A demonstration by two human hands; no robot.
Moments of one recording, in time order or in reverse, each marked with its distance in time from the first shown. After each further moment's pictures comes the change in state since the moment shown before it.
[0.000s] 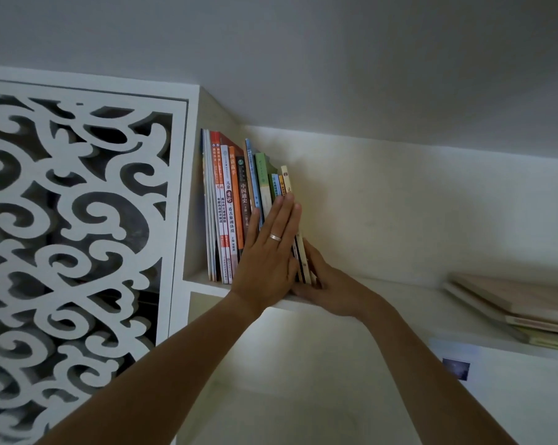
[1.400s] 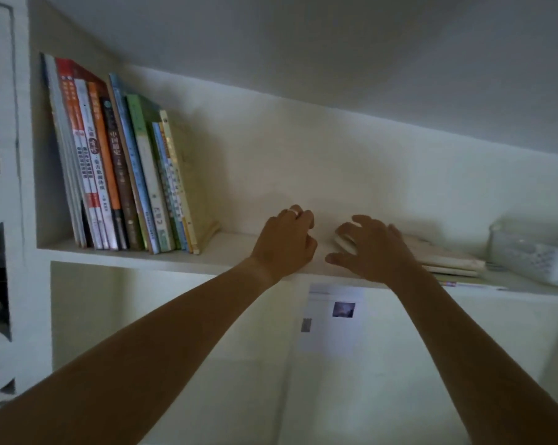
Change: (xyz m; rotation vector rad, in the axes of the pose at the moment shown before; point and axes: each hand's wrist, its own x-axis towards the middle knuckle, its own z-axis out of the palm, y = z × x) left_hand 0.057 0.188 0.047 -0.500 -0.327 -0.053; right_hand -0.157 0.063 -0.145 -0.988 0.257 0.582
